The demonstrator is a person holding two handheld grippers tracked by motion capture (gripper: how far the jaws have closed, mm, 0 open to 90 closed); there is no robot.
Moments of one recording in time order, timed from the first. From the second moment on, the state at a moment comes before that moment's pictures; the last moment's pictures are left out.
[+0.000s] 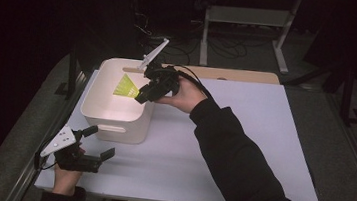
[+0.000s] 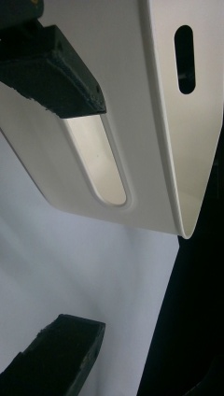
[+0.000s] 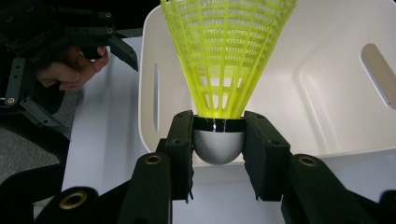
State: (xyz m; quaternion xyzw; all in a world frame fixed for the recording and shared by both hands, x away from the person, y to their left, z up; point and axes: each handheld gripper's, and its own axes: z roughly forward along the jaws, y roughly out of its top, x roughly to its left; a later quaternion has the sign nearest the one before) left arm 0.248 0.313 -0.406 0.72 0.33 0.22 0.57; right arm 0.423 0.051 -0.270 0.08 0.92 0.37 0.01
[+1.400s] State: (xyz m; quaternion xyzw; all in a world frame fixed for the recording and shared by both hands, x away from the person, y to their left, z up) left arm 0.249 0.313 -0.406 0.72 0.33 0.21 0.57; right arm 0.427 0.089 -0.308 0.07 0.93 0.35 -0.04
